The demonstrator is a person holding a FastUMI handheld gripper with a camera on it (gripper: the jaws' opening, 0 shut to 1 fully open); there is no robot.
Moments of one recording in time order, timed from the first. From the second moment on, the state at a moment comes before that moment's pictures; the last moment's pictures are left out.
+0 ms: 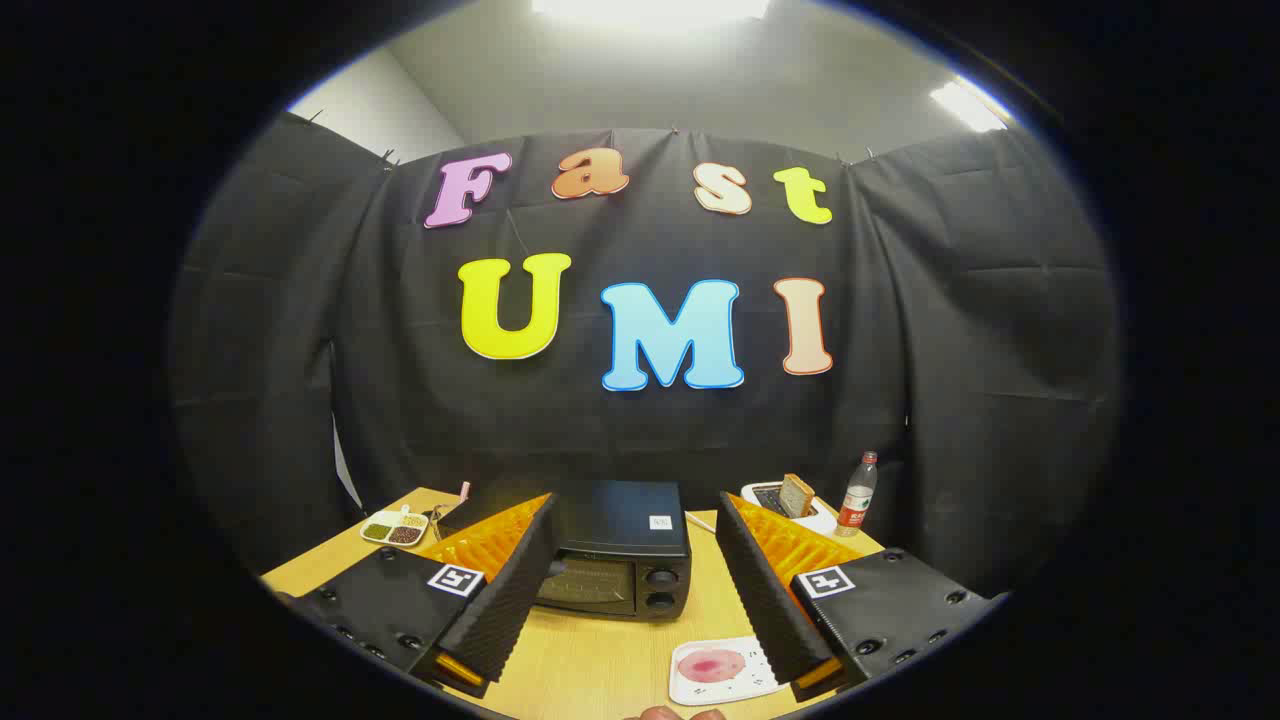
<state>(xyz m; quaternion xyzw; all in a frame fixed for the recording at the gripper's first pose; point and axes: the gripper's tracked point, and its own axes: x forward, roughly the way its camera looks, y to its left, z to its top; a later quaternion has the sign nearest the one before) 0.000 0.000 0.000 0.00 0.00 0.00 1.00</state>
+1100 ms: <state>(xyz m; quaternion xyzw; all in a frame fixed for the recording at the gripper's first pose) 0.051 0.032 -0.023 0.01 0.04 0.01 1.00</state>
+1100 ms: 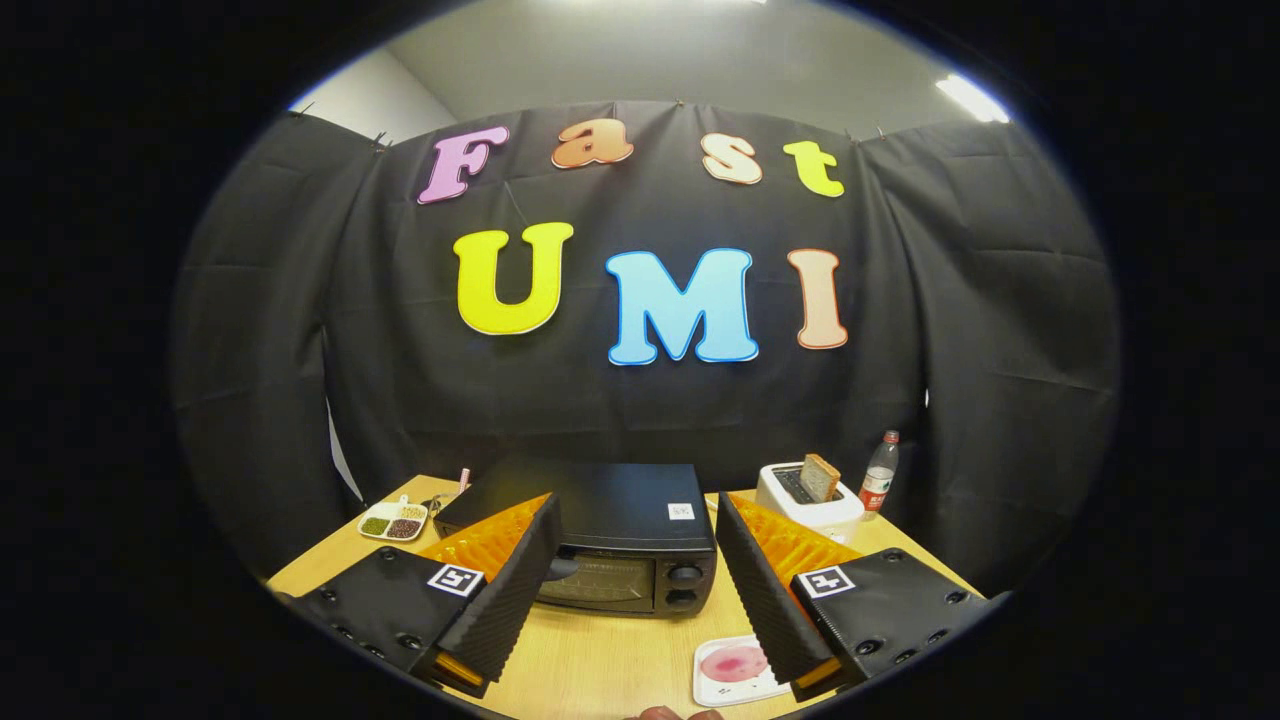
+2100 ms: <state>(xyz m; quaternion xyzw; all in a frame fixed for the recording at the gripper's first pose) 0.146 0.107 -0.108 0.00 0.16 0.03 0.99</state>
